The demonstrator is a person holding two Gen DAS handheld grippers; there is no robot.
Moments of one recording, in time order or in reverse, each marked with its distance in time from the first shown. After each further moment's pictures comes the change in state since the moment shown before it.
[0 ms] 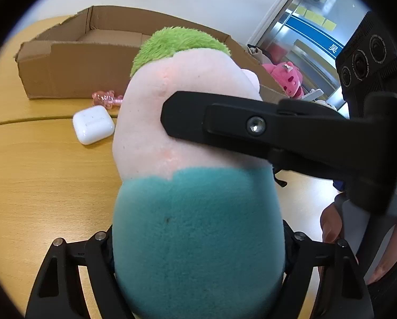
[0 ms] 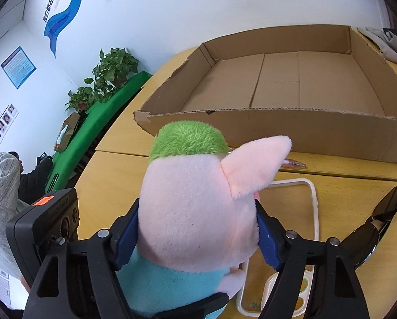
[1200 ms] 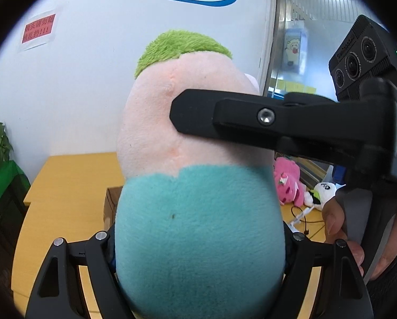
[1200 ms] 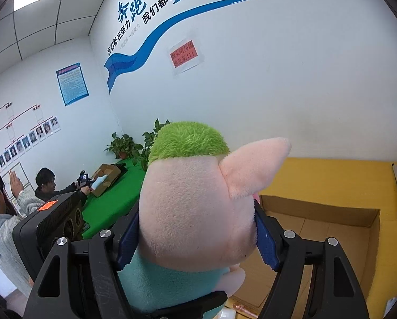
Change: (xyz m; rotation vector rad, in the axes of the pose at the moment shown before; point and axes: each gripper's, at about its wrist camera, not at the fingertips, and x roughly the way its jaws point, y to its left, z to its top) left arm -0.196 -0.061 0.231 0.245 -0.420 0.128; right arm -0.166 0.128 0.221 -0.255 -0.370 0.136
